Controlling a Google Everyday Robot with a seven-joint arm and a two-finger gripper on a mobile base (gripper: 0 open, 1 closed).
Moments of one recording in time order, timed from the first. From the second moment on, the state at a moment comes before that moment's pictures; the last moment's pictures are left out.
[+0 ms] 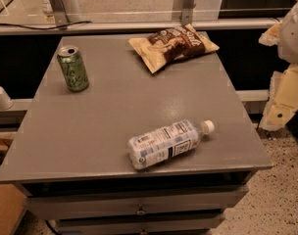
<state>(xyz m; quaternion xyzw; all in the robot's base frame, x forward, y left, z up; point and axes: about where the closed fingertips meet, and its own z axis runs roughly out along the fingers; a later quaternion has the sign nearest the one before) 0.438 -0.217 0.976 -0.60 0.78 -0.03 0.16</state>
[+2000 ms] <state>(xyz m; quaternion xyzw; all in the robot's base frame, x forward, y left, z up) 0.526 -0.063 0.935 -0.67 0.64 0.13 0.34</state>
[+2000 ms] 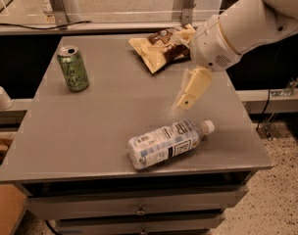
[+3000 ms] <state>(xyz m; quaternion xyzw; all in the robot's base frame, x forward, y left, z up) 0.561 -0.020 0.916 -0.67 0.60 0.21 0.39</state>
